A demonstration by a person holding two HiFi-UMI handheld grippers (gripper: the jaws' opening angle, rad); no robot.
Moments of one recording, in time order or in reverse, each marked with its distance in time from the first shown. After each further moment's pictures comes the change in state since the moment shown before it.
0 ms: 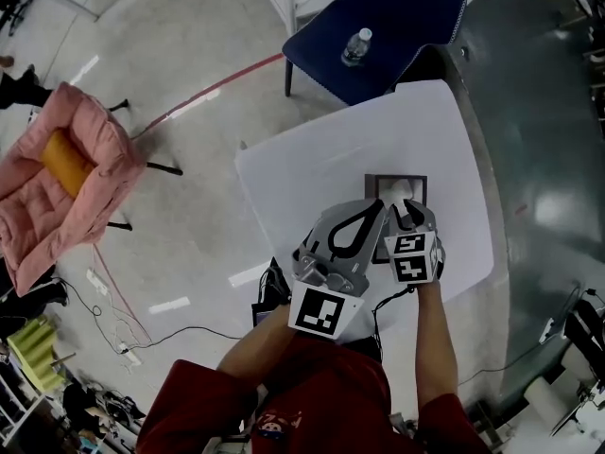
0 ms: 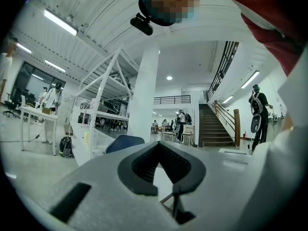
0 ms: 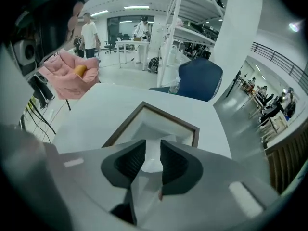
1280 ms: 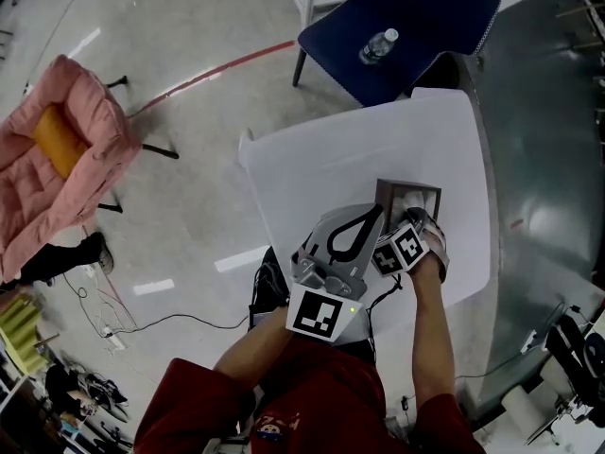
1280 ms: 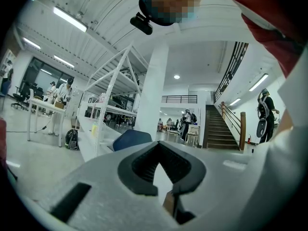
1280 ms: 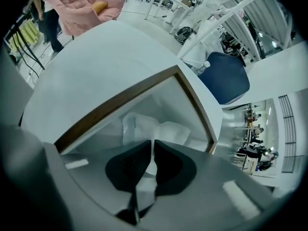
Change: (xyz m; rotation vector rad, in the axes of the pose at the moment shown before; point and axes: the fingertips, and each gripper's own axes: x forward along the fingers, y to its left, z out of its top) left arm -0.011 0.042 -0.029 -0.078 0.020 0.059; right arm 0.043 0.004 -0.026 -0.481 0.431 -0.115
